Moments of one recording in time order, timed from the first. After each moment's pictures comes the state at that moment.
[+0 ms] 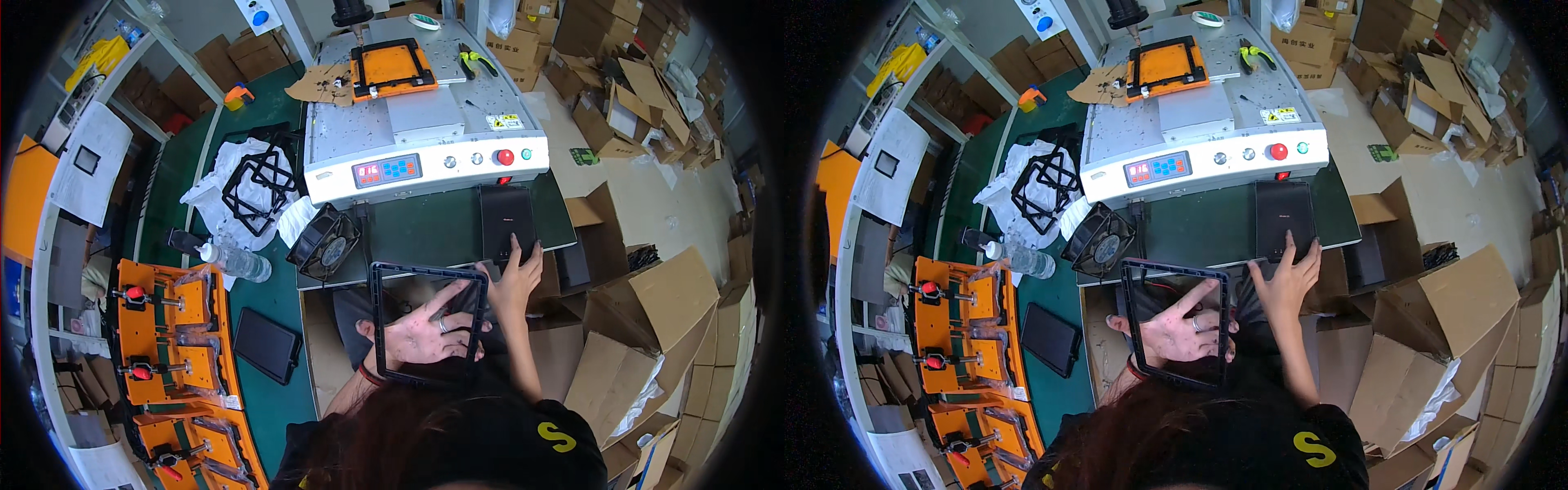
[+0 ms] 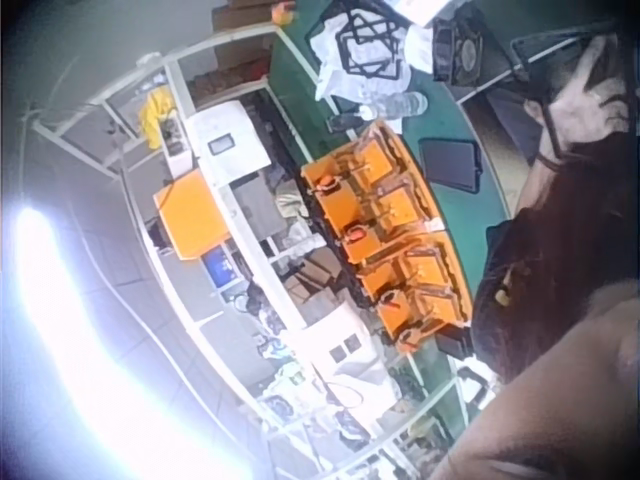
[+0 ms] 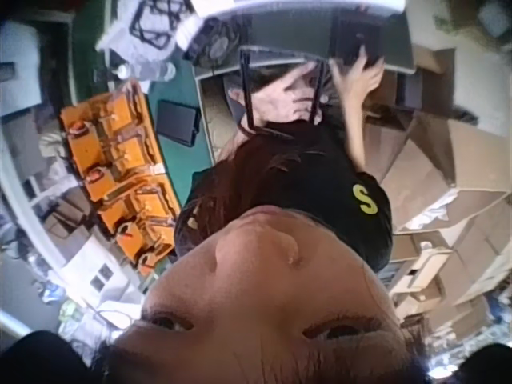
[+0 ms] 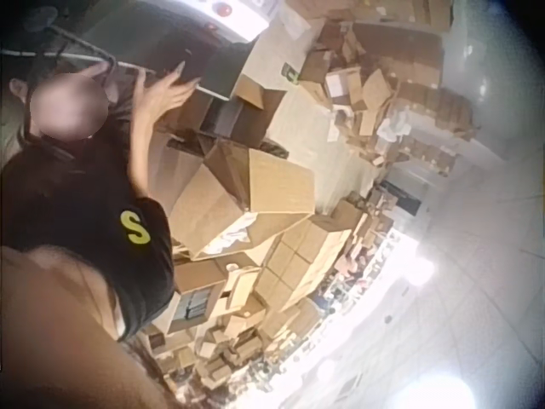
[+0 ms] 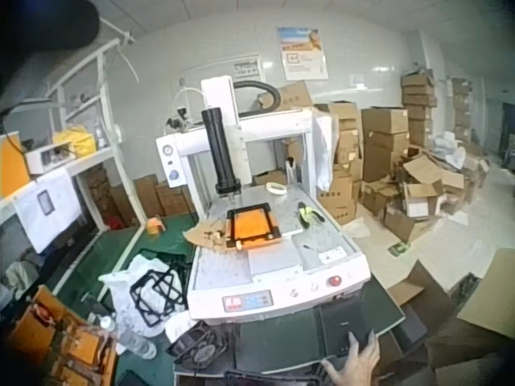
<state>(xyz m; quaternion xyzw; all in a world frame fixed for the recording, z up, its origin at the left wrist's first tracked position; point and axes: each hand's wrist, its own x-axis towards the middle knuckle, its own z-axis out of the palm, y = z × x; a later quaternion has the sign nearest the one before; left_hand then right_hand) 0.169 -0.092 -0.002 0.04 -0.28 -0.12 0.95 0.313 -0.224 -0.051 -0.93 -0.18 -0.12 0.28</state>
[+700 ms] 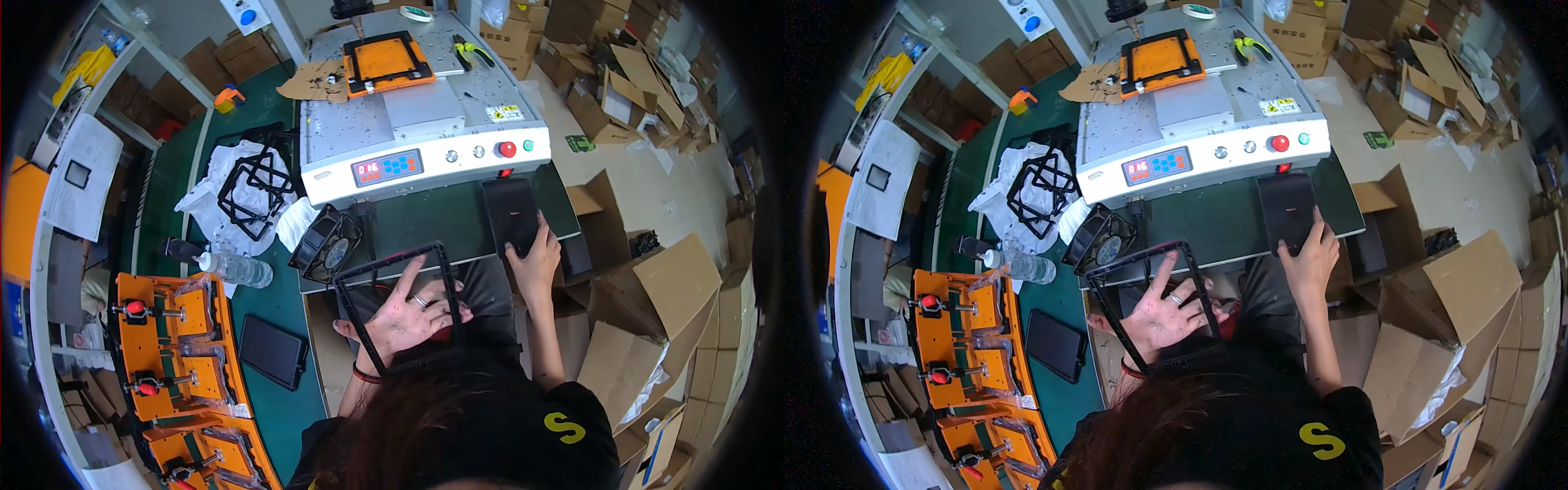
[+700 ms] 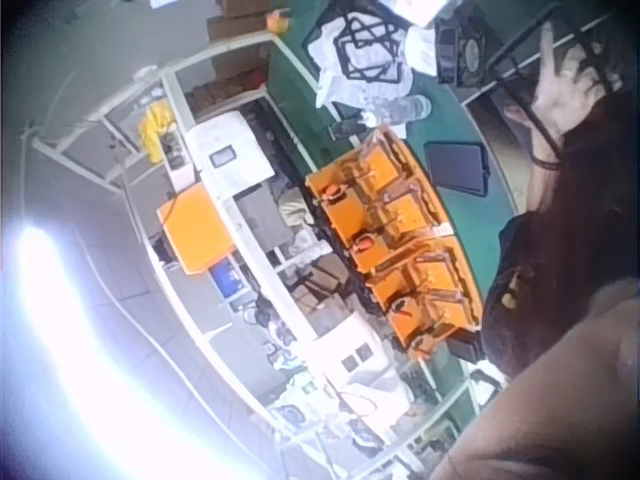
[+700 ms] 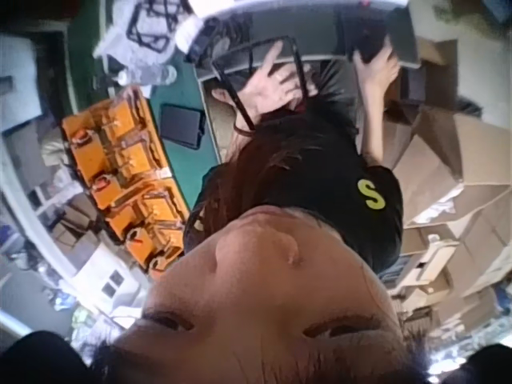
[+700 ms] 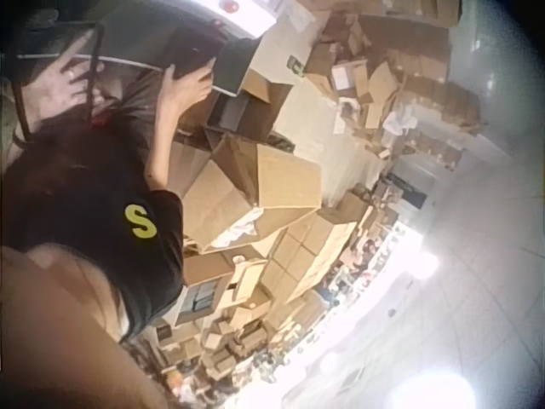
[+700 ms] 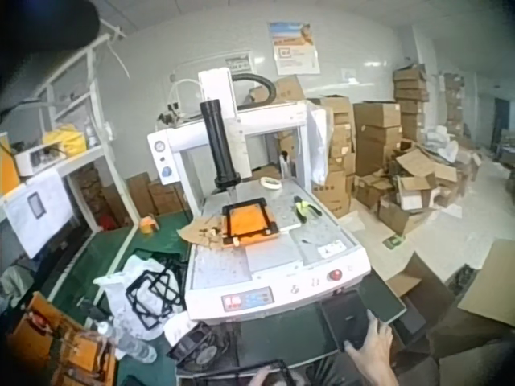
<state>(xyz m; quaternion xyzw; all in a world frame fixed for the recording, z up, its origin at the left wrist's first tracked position) 0.166 -0.062 -0.019 0.09 -0.24 0.01 0.97 0.347 -0.235 -0.035 -0.94 -0.16 -0.07 0.30</state>
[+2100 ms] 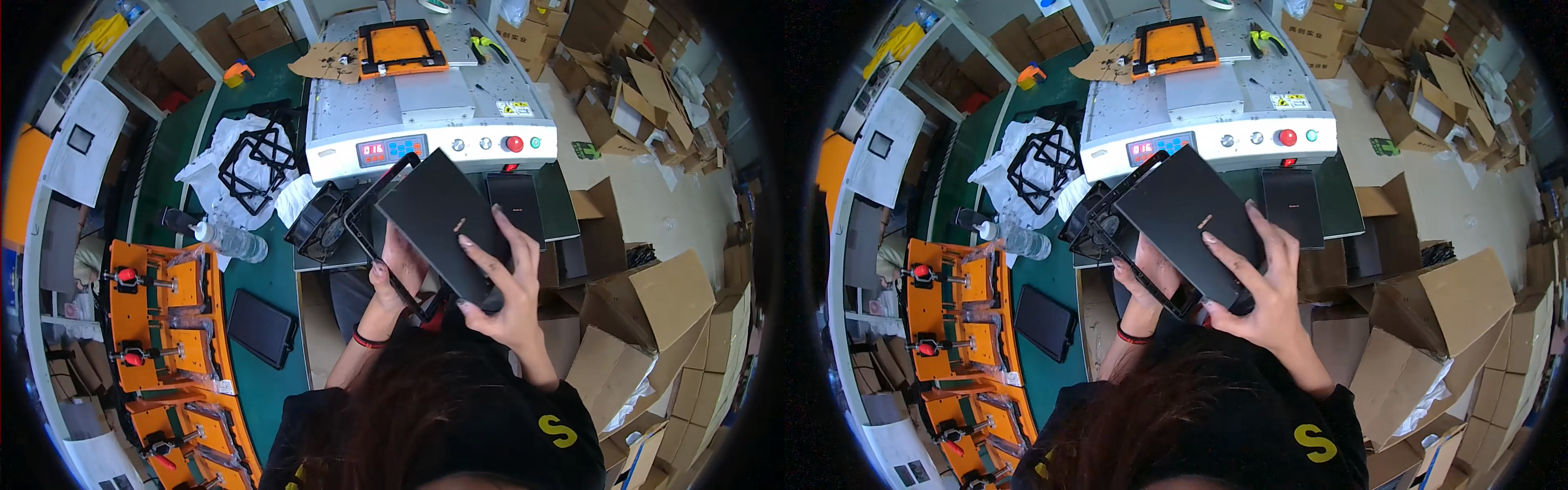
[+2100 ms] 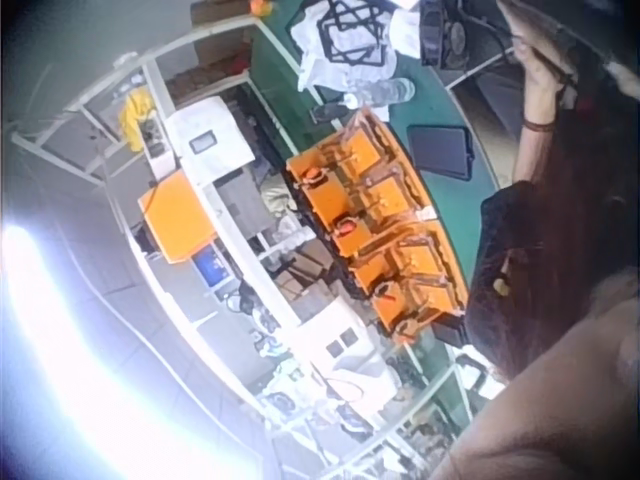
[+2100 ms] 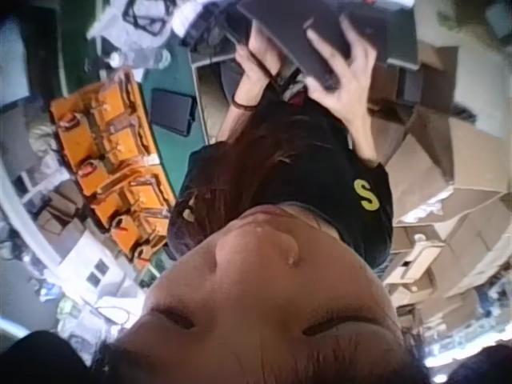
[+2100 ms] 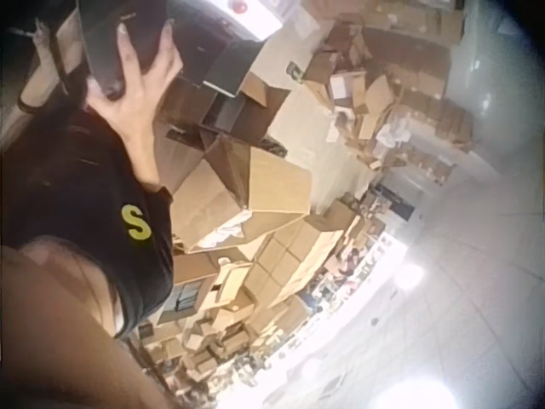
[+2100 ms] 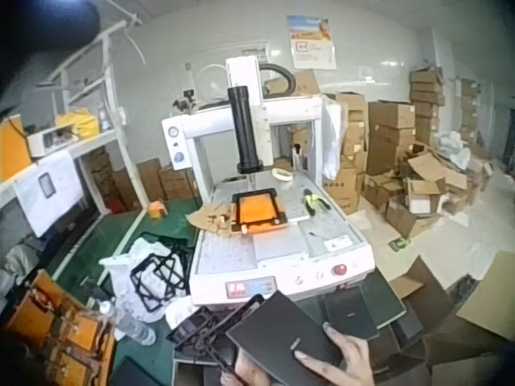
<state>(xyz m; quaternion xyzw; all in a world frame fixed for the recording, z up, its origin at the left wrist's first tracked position) 0.198 -0.065 0.029 0.43 0.04 0.27 0.86 0.279 -0.219 0.076 -0.74 -0.50 -0.08 0.44</state>
